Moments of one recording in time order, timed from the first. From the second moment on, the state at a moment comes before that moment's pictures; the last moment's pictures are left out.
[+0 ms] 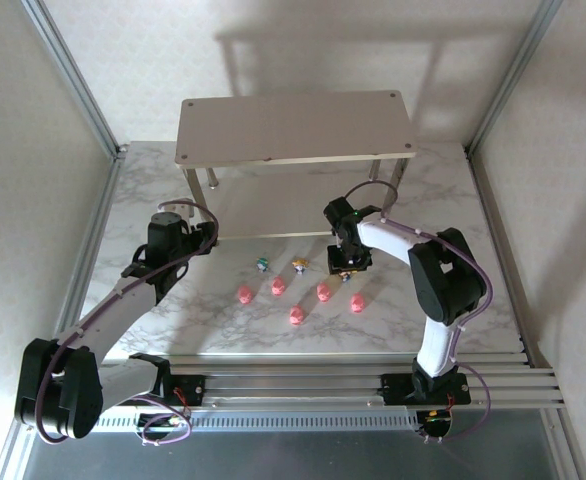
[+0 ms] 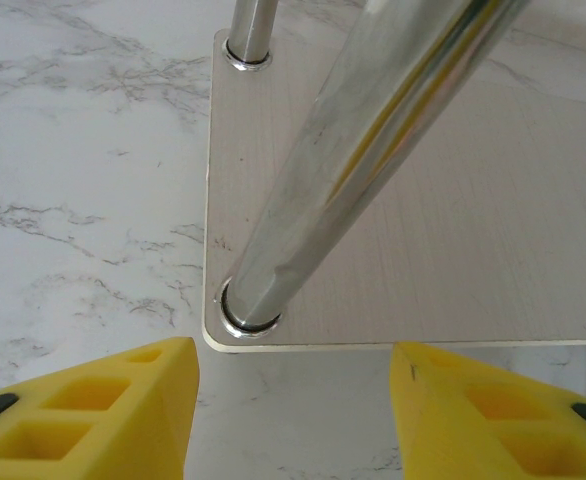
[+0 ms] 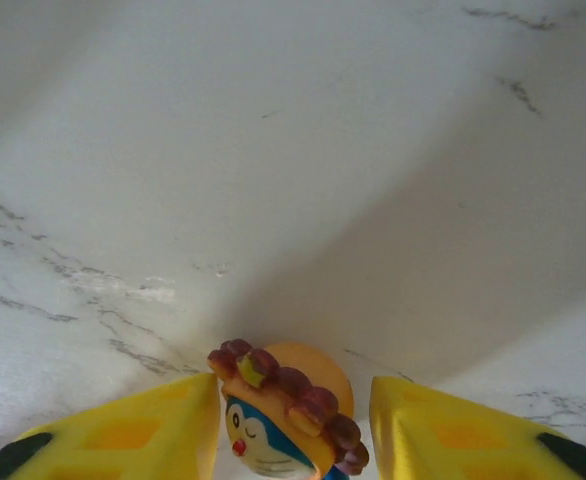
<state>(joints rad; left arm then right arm) -0.19 1.14 0.62 -0.02 -0.01 -0.35 0.55 1.86 1.22 -0.82 -0.01 0.35</state>
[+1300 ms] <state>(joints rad) -0.19 1.14 0.62 -0.02 -0.01 -0.35 0.58 1.34 0.84 -0.19 0.22 0.24</state>
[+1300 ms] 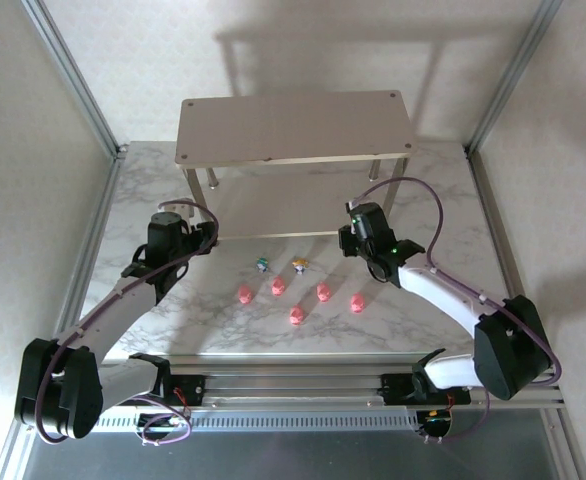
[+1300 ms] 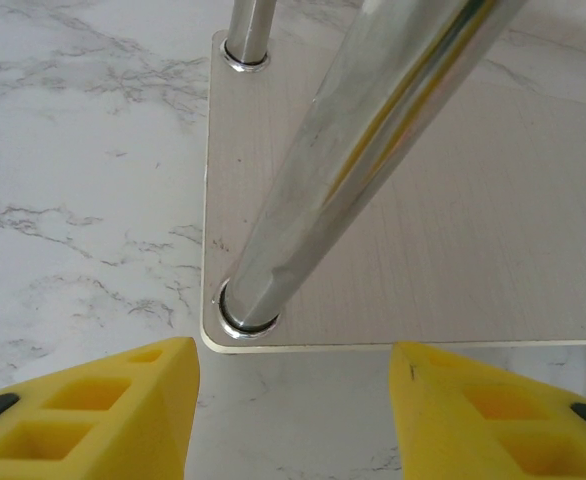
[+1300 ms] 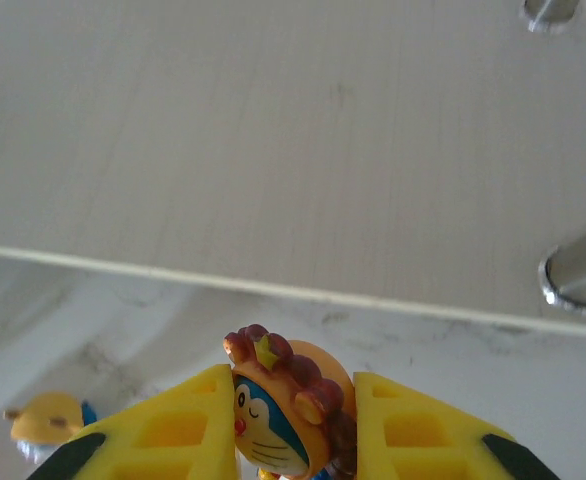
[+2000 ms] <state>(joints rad) -0.19 1.15 0.63 -0.02 -0.01 -0.35 0.61 1.70 0.72 0.59 0.40 0.19</state>
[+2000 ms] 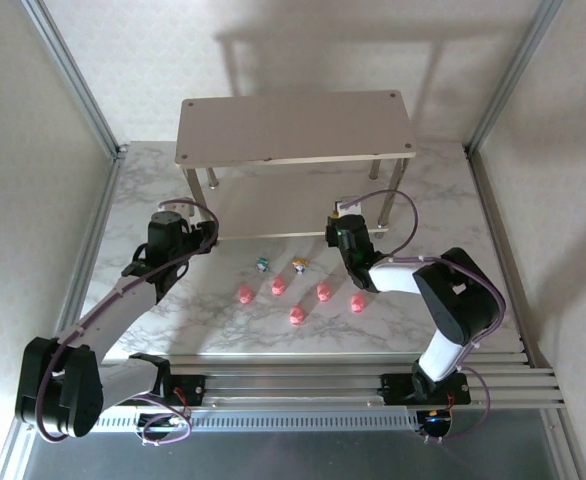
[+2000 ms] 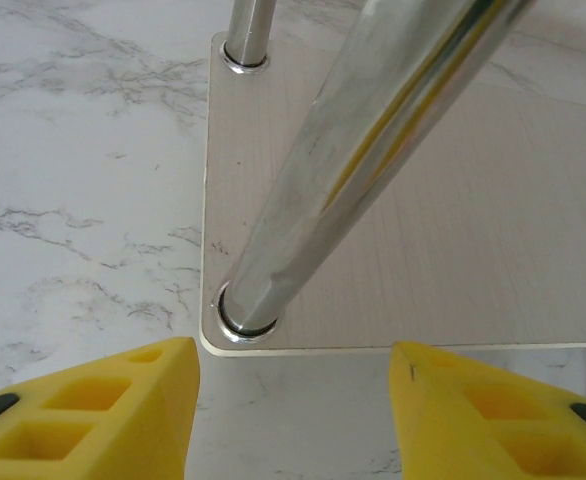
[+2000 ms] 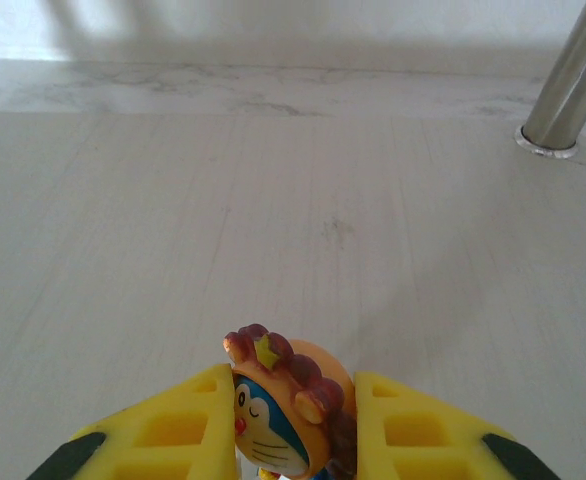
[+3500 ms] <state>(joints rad) -0.19 1.16 0.63 -0.02 -0.01 -0.35 0.61 1.75 0.73 0.58 0.41 0.19</state>
